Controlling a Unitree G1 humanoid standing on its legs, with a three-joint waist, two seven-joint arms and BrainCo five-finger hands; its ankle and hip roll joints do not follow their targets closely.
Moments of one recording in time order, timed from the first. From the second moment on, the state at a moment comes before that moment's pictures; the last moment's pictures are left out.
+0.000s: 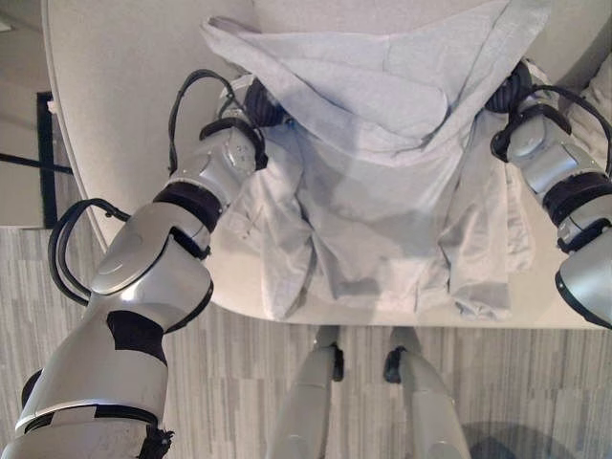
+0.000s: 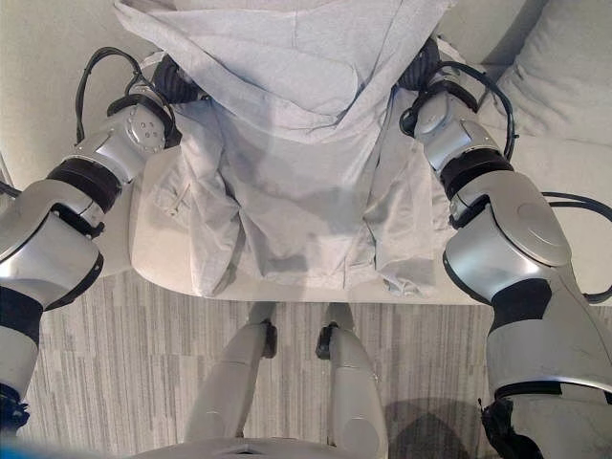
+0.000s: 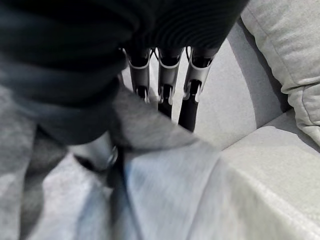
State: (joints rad) left arm -1.42 0.55 -0.96 1.17 -0.06 -0.10 0.30; right arm -1.46 -0.61 1.00 1.22 0.24 0.00 -0.32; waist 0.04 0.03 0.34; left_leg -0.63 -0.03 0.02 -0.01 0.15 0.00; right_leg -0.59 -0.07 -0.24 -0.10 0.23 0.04
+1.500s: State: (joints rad) left arm -1.23 0.59 -0.30 0.46 0.02 -0.09 0.82; right arm -1.28 -0.47 0.51 0.47 -0.19 -0.03 -0.74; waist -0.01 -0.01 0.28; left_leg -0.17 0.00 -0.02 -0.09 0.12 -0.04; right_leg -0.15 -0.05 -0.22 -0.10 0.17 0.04
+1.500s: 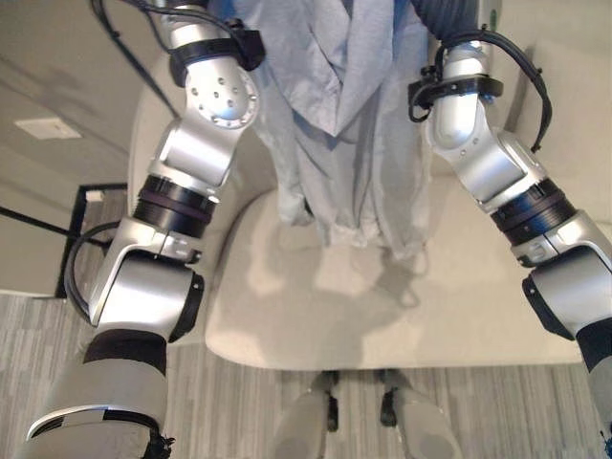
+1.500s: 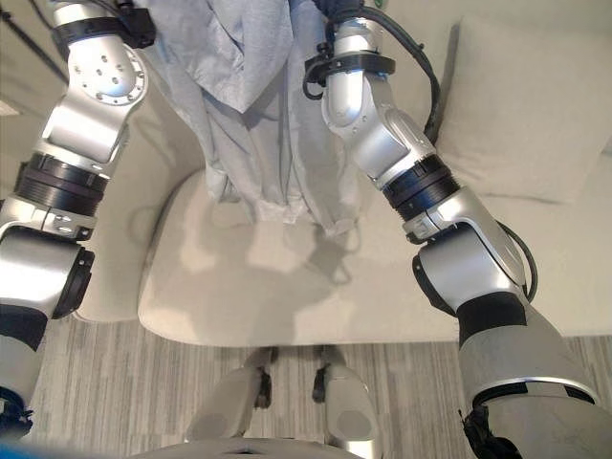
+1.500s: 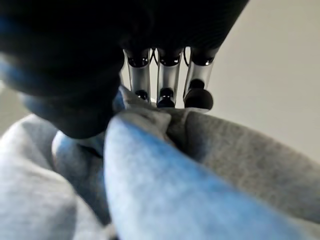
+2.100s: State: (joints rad) left arm -0.98 0.62 -0.24 0.41 0.01 -0.13 0.76; right arm -1.15 -0.50 0.48 0.45 -0.15 -0.06 -0.64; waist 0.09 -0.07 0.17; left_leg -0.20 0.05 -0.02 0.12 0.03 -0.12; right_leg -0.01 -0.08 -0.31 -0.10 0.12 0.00
